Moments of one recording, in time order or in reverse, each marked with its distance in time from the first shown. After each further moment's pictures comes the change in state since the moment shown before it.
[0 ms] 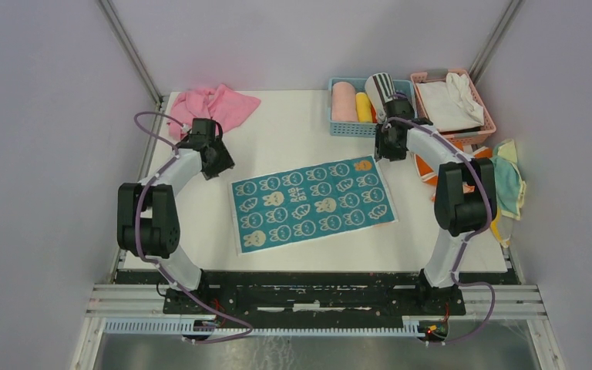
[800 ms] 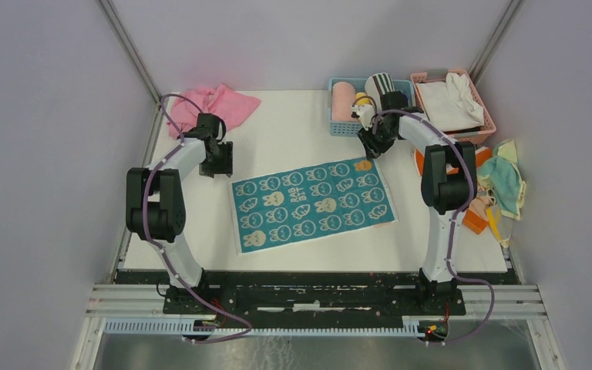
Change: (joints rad) left arm 0.006 0.145 0.173 -0.159 0.040 0.527; right arm -0.028 0.246 0.249 -0.108 -0.381 -0.853
